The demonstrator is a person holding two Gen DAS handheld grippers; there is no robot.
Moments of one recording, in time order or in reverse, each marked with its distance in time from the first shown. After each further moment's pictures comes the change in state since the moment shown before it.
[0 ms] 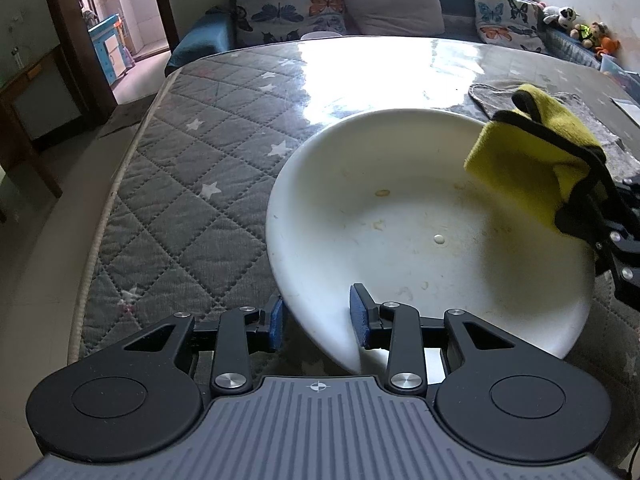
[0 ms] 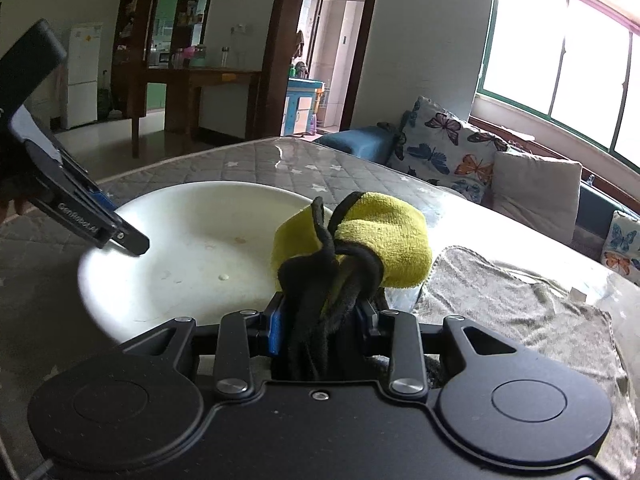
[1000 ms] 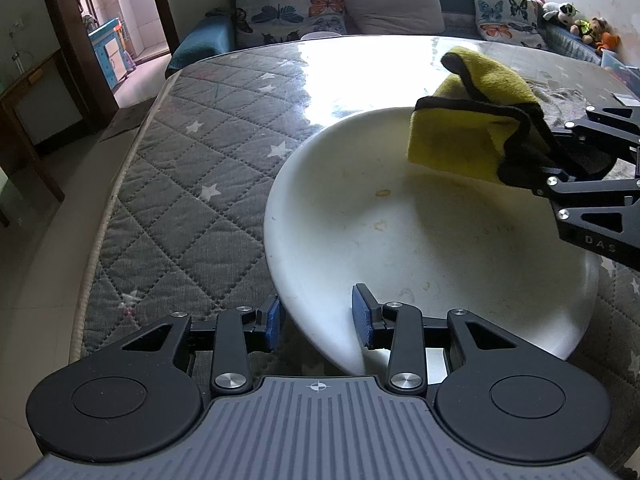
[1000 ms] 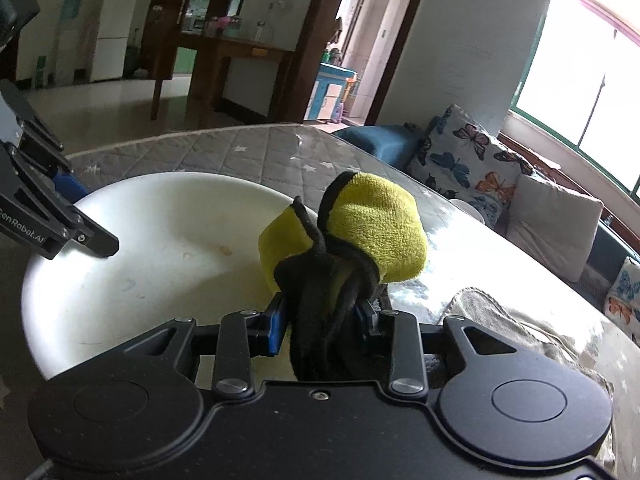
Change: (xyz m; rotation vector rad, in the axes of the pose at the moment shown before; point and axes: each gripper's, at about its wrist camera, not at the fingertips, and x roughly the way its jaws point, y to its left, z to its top) left arm 0.001 0.000 0.000 0.011 0.000 0.007; right arm 0.044 0.000 0.024 -0.164 0.047 0.036
